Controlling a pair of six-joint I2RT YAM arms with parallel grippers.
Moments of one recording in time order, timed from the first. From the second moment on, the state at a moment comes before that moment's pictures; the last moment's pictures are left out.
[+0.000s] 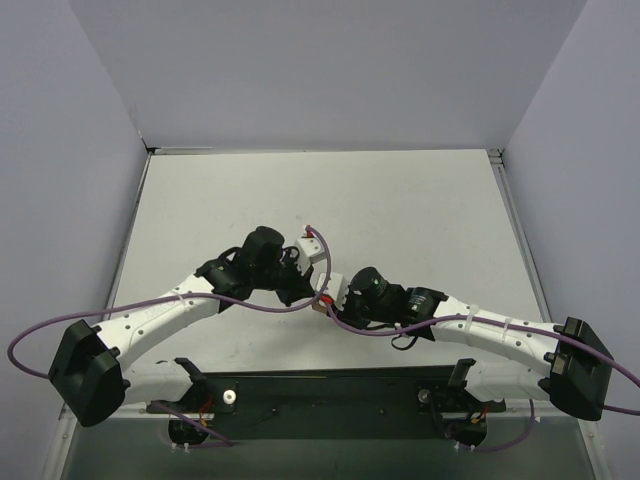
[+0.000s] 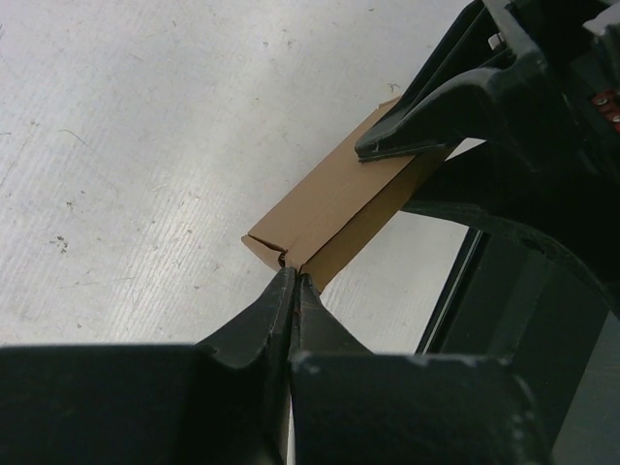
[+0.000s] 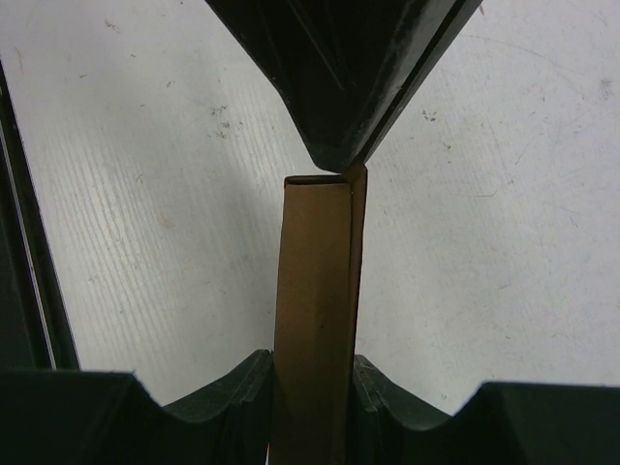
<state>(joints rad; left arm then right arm) -0.77 1.22 0.86 -0.34 0.38 0.06 1.02 1.17 0.68 -0.26 0.00 -0.35</state>
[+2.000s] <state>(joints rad) -0.78 1.26 0.49 0.37 0.17 -0.47 1.00 1.24 0.63 -0.18 0.11 -0.23</state>
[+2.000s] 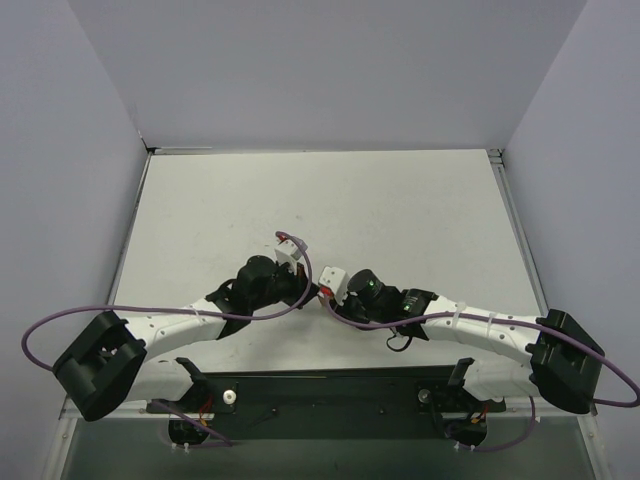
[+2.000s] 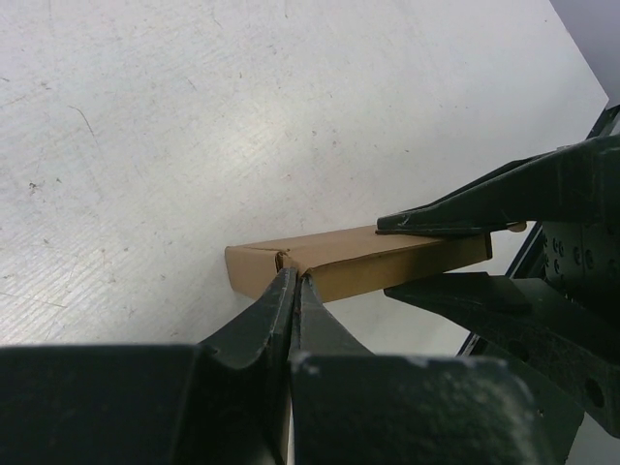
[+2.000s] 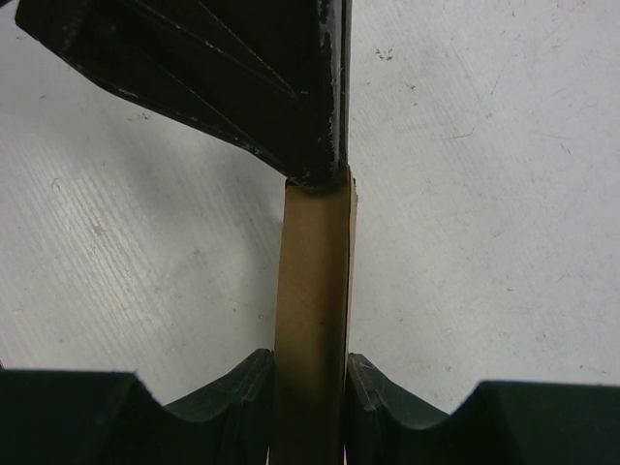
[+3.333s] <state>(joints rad) -0.73 1.36 0.44 0.58 0.19 -0.49 0.98 1.23 0.60 -0.09 0.13 -0.21</state>
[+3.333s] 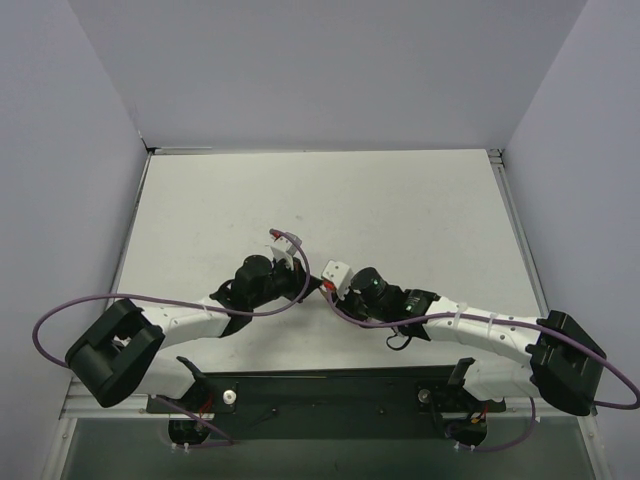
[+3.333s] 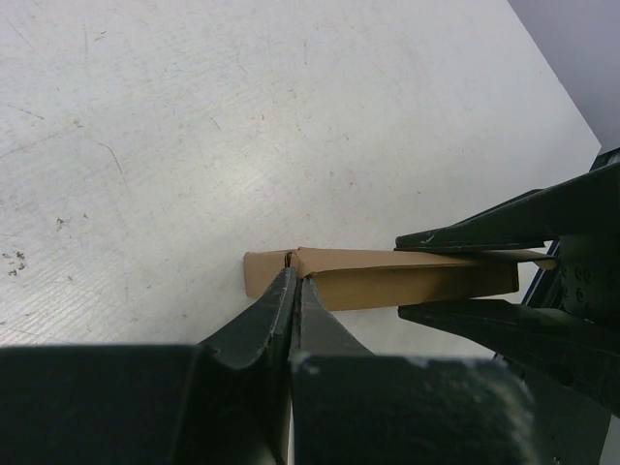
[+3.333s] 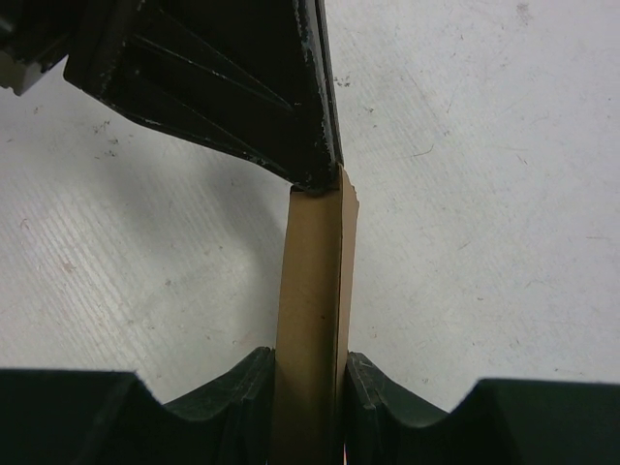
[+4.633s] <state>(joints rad) -0.67 1.48 0.47 0.71 0.26 -0.41 0.95 1.23 0.59 -0.02 0.14 -0.21</state>
